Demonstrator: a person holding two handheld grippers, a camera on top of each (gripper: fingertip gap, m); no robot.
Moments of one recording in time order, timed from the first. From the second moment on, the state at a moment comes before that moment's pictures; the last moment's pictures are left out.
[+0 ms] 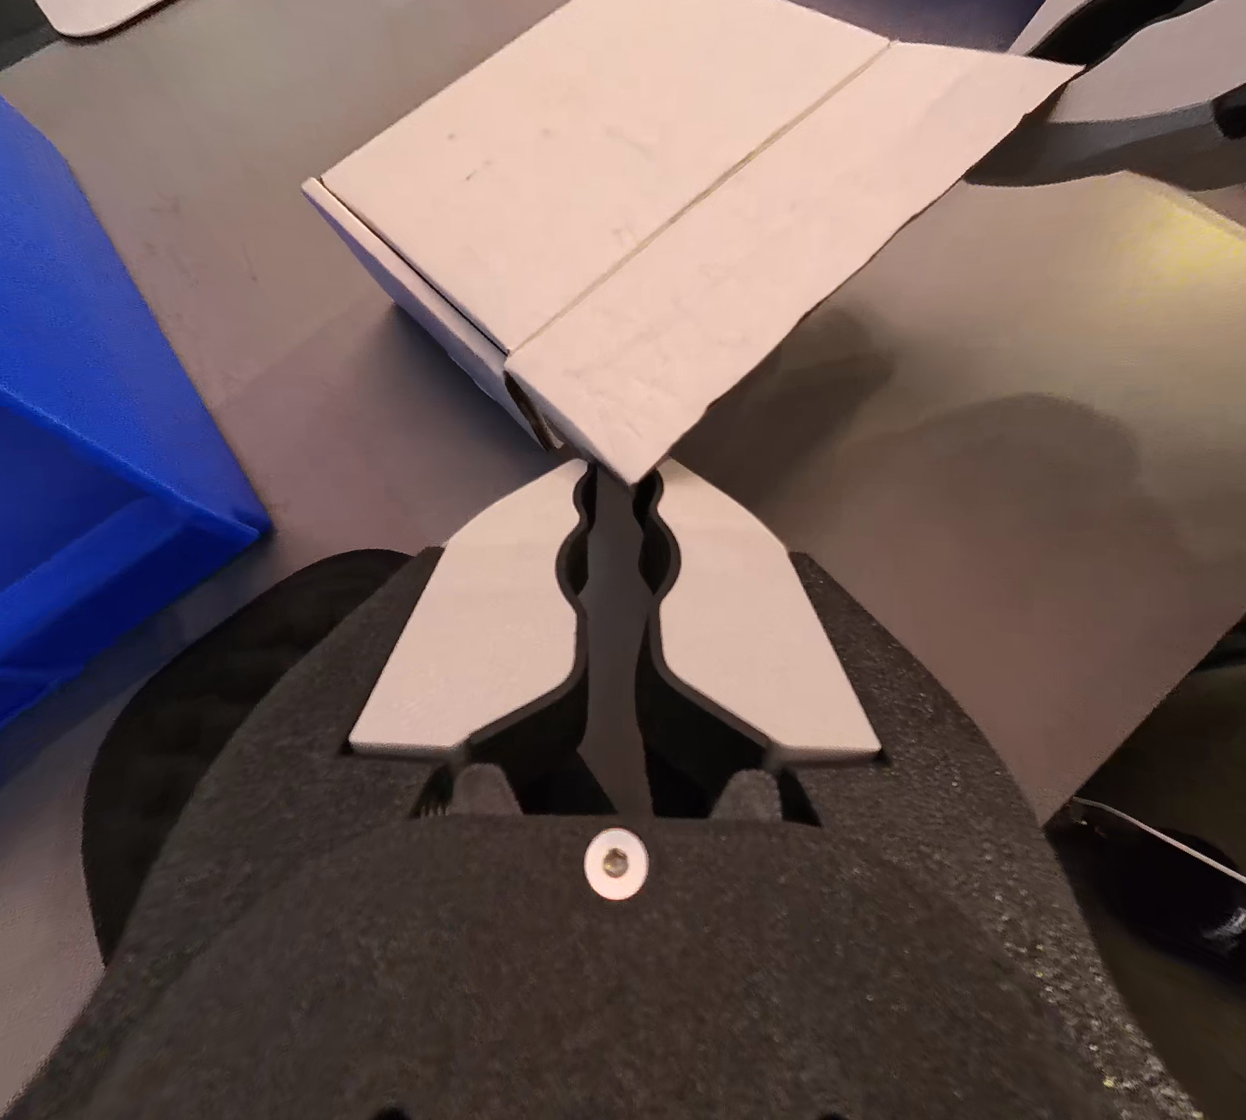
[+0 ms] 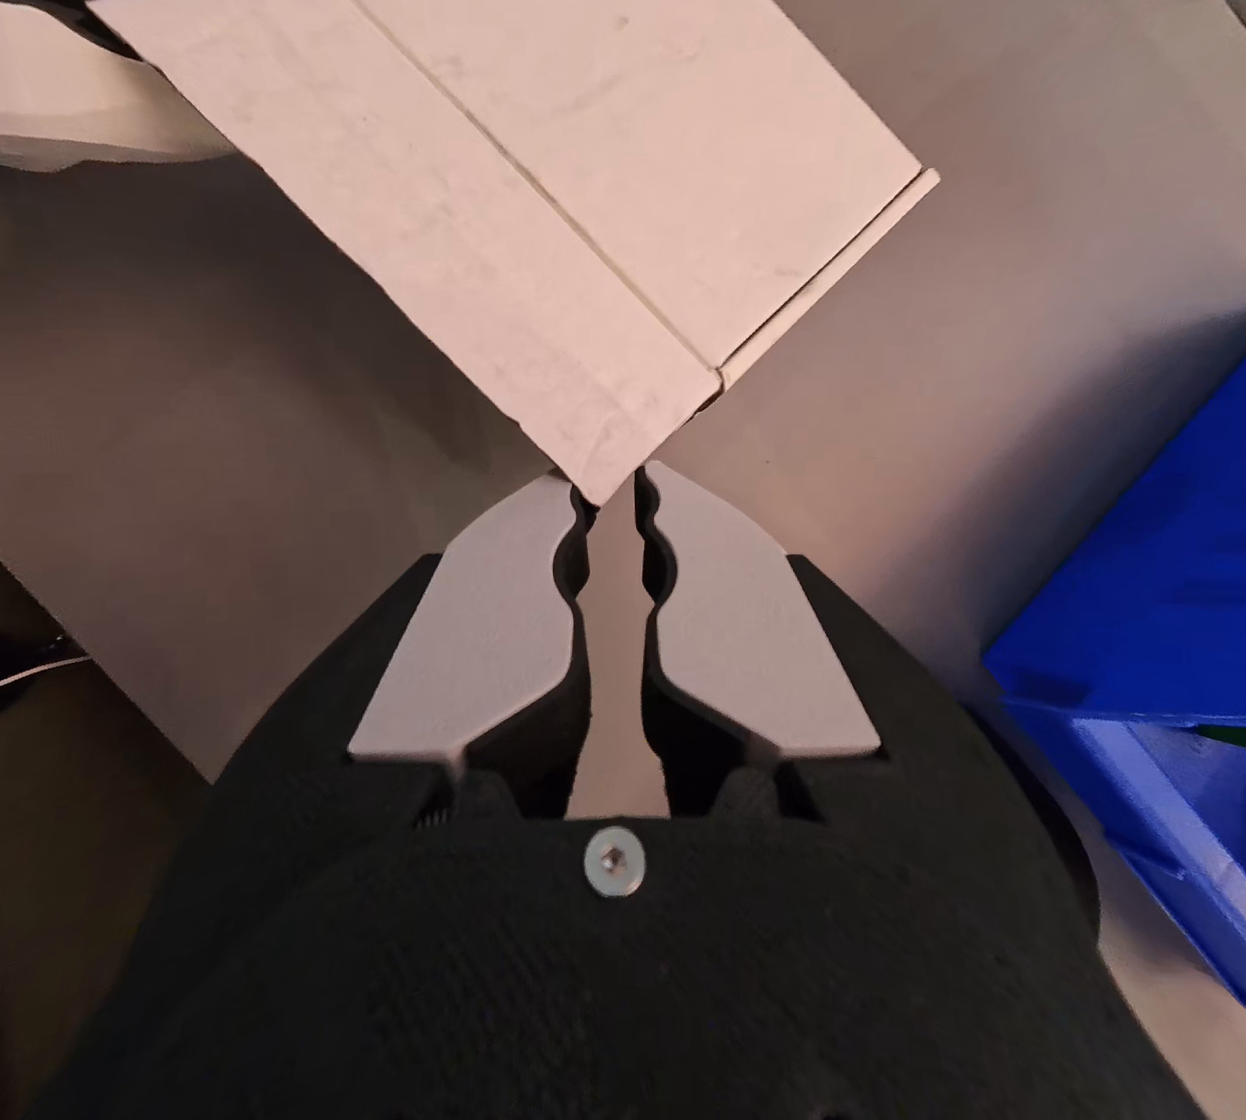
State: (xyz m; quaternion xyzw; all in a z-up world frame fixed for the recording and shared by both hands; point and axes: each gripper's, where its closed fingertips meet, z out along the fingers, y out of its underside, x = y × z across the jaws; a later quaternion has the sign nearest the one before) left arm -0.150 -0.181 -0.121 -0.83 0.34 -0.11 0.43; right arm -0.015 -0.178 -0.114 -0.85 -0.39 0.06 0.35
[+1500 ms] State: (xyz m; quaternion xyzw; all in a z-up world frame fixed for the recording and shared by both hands) left arm -0.130 -0.183 -0.115 -0.84 0.33 -0.28 0.32; right arm -0.019 -0.186 -0.128 -0.89 -0.28 0.20 0.29
